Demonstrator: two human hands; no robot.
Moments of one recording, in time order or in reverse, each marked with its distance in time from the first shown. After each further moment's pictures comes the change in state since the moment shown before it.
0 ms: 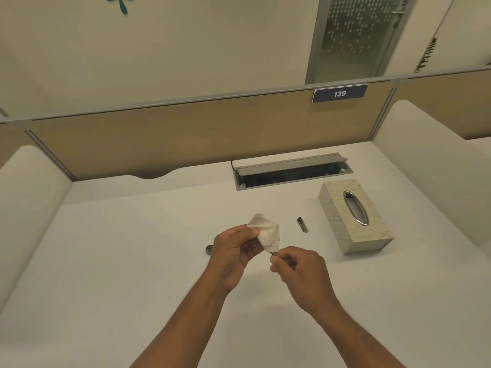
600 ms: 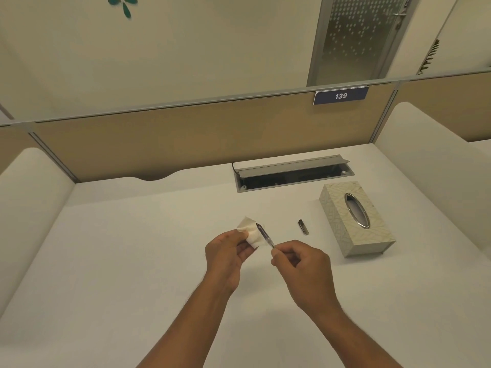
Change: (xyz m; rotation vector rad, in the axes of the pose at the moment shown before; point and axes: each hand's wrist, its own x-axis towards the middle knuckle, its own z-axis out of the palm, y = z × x) left_hand 0.003 -0.005 -0.002 -0.057 0.323 0.013; right_hand -0.004 -0.018 -0.005 0.092 0.128 -0.079
